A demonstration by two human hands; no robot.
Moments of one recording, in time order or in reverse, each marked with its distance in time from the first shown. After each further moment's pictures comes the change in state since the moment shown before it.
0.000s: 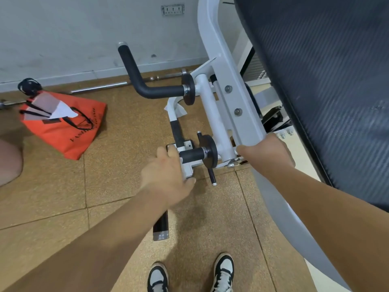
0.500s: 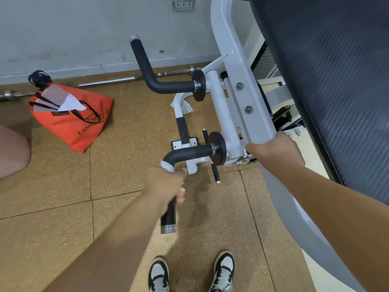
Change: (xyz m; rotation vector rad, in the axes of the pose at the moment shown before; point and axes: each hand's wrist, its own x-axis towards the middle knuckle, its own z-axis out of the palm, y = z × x) left_hand -0.019 -0.020 0.014 -1.337 -0.177 -0.578; right_hand -0.007 -0.002 -0.001 0.027 0.003 -0.004
